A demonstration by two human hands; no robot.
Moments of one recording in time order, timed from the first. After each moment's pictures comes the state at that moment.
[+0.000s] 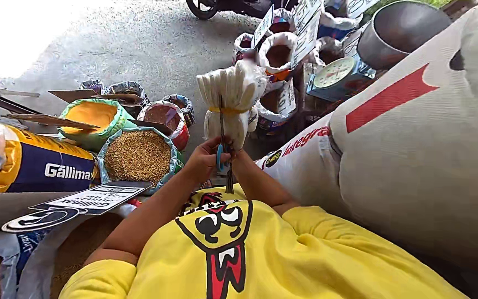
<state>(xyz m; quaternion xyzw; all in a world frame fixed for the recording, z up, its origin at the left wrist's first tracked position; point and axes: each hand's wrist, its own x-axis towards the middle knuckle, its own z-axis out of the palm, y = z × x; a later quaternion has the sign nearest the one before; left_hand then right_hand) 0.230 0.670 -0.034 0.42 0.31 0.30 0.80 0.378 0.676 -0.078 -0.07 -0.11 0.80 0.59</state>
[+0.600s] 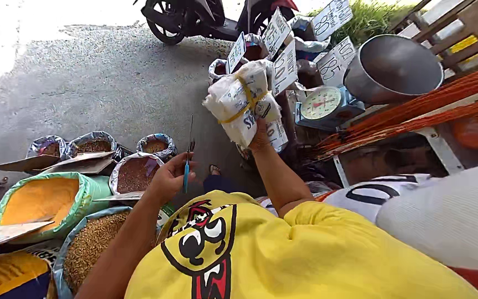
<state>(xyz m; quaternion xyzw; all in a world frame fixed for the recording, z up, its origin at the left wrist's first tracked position) 0.266 0.985 -0.071 0.61 0.42 0.20 0.65 0.593 0.985 -0.182 -0.32 -0.22 0.52 0.76</state>
